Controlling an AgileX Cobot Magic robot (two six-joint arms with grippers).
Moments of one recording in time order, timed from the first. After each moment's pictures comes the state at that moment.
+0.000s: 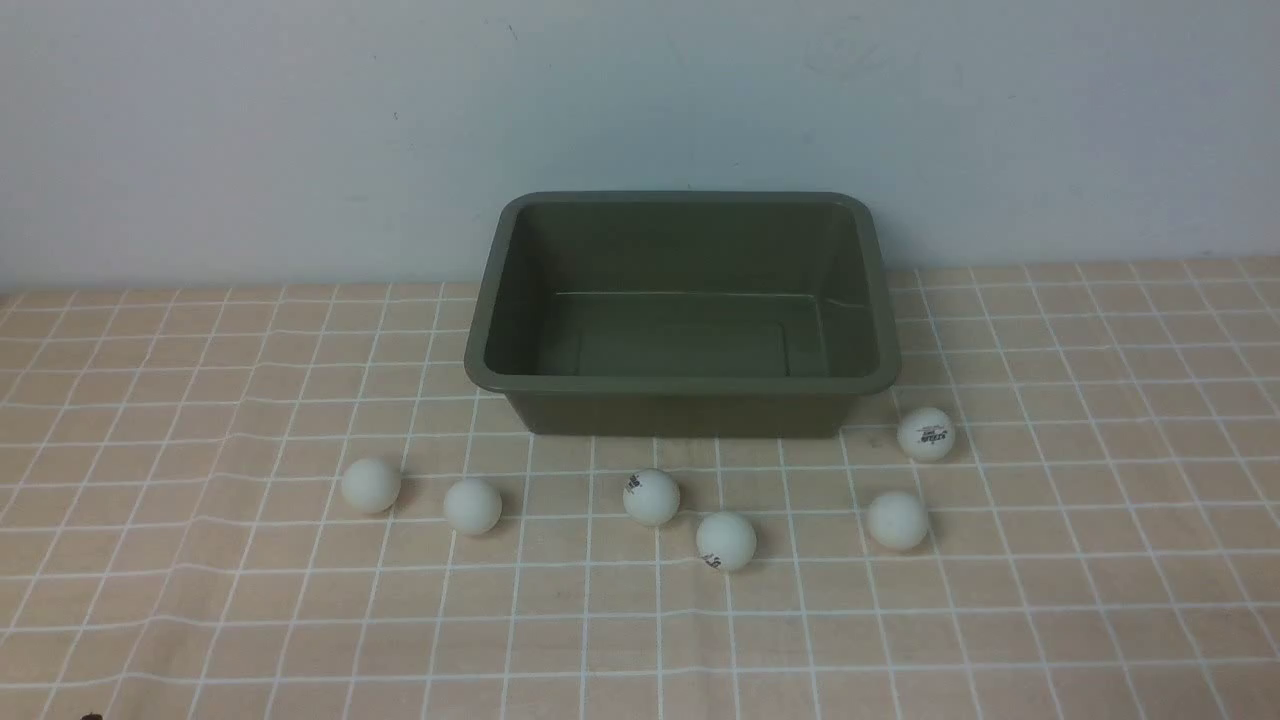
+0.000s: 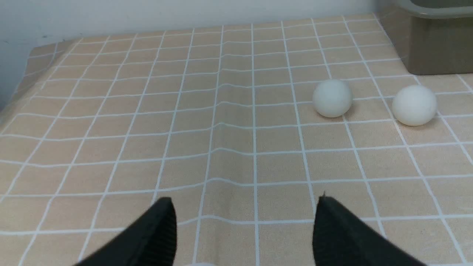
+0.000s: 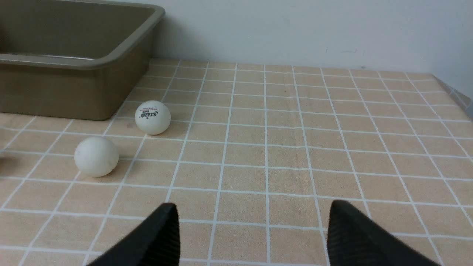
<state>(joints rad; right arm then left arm) -0.02 -0.01 0.02 0.08 0.41 -0.10 0.04 -0.01 0.03 0.00 0.39 0.03</state>
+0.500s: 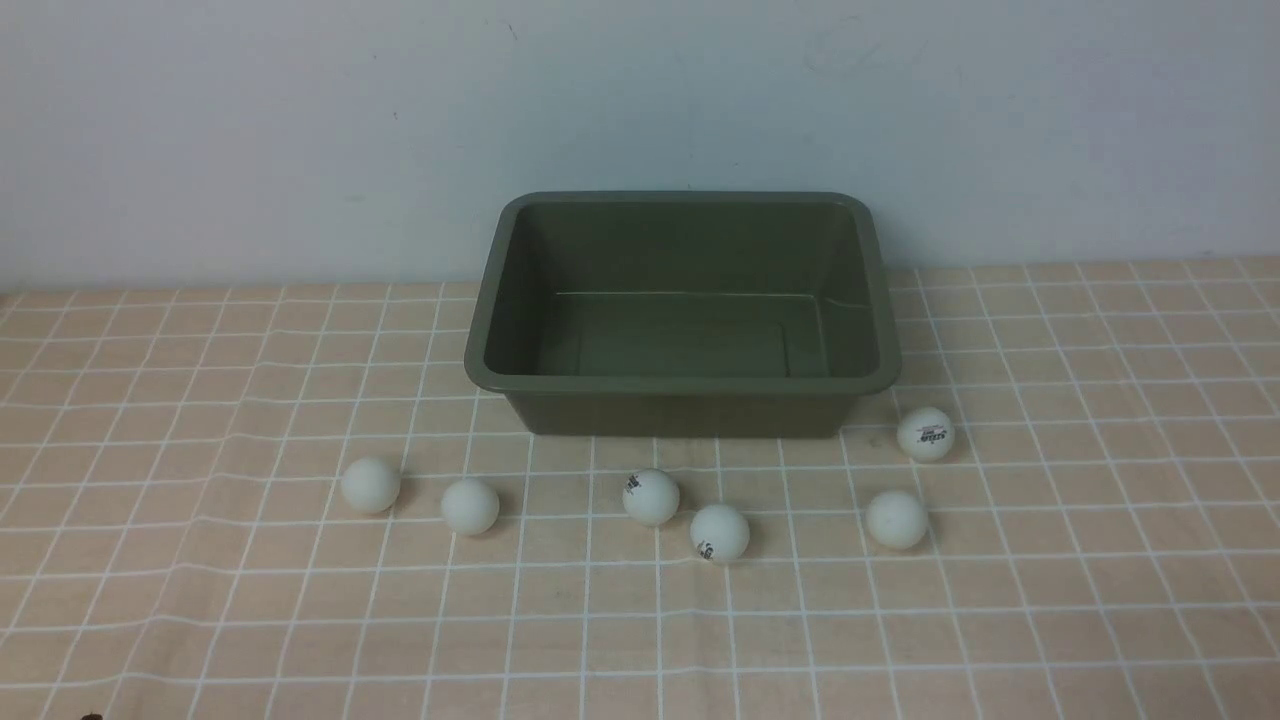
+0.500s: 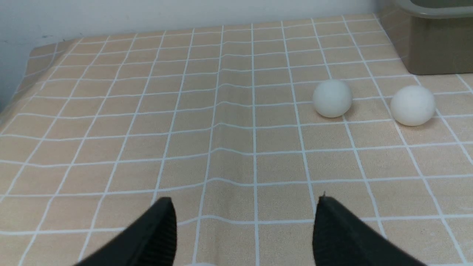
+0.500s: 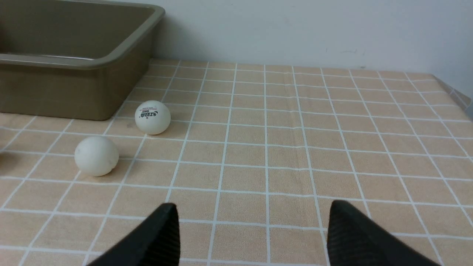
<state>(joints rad) -0.02 -0.01 0.02 0.08 0.41 -0.10 0.04 -0.01 0.03 0.00 0.39 0.03</state>
